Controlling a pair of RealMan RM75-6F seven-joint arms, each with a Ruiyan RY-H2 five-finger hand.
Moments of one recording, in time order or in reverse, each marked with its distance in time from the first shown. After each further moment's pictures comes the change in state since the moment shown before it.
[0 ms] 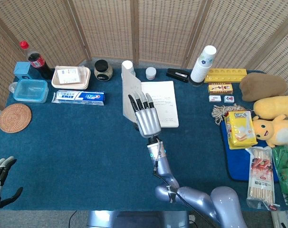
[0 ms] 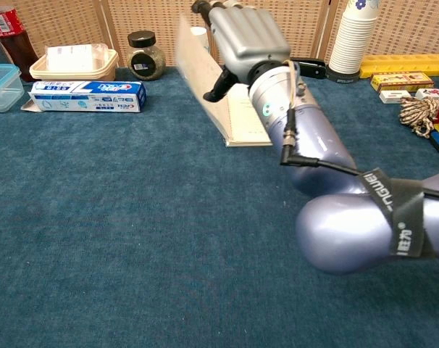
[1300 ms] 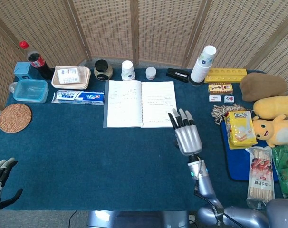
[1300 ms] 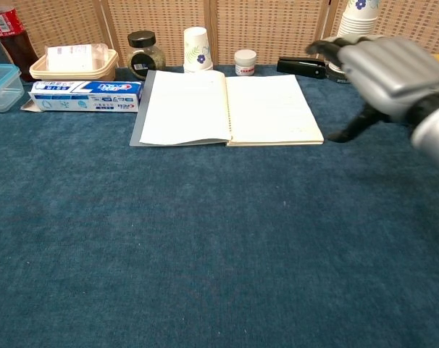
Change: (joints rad) left arm 0.000 0.022 0.005 -0.019 0.002 -0.023 0.041; right arm -0.406 0.462 -0.313 -0.565 -0.031 0.132 -0.202
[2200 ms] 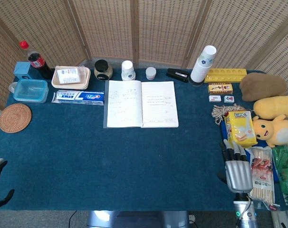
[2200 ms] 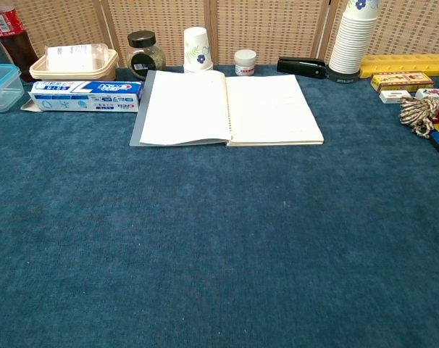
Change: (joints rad) left arm 0.031 -0.012 -0.022 0.005 -0.052 0.023 0.070; right arm -0.391 0.263 -0.233 -0.214 -0.105 0.231 0.112
